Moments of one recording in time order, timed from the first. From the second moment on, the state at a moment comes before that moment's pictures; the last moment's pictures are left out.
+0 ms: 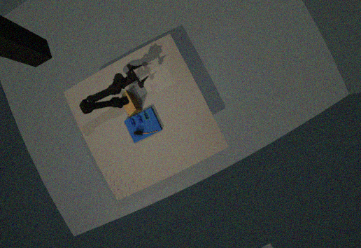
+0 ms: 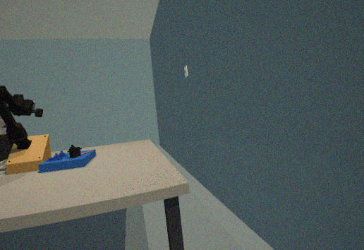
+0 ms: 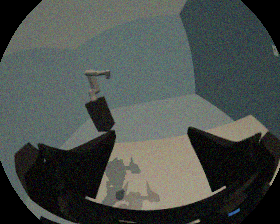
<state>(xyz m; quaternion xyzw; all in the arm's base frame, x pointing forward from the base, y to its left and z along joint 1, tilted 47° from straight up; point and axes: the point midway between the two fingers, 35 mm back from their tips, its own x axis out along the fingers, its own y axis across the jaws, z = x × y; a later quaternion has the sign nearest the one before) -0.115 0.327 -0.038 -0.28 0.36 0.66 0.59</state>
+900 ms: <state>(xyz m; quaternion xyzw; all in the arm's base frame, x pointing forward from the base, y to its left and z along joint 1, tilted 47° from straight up) -0.026 0.344 -0.040 -0.20 0.46 0.50 0.71</state>
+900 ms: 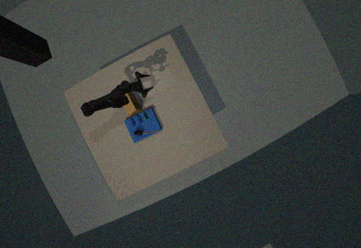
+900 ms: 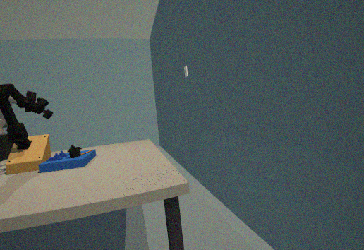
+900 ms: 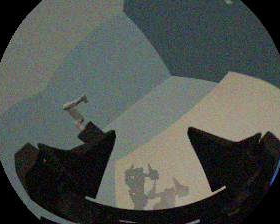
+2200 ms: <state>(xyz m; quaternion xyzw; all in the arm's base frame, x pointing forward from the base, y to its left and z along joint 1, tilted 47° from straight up) 0.171 0.291 -0.024 0.08 0.53 0.02 0.84</state>
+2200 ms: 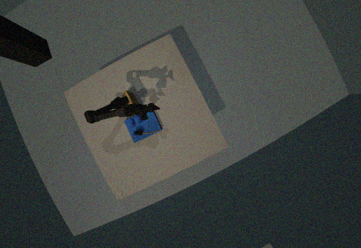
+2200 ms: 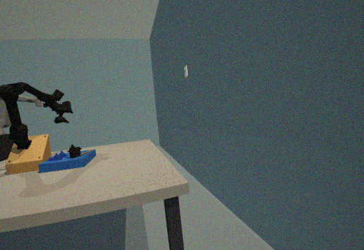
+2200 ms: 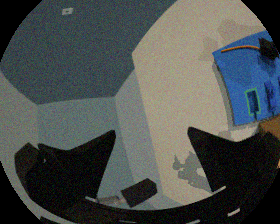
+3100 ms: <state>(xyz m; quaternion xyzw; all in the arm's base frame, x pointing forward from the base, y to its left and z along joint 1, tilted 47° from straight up) 0.272 0.182 0.008 0.30 0.40 -0.35 0.79</state>
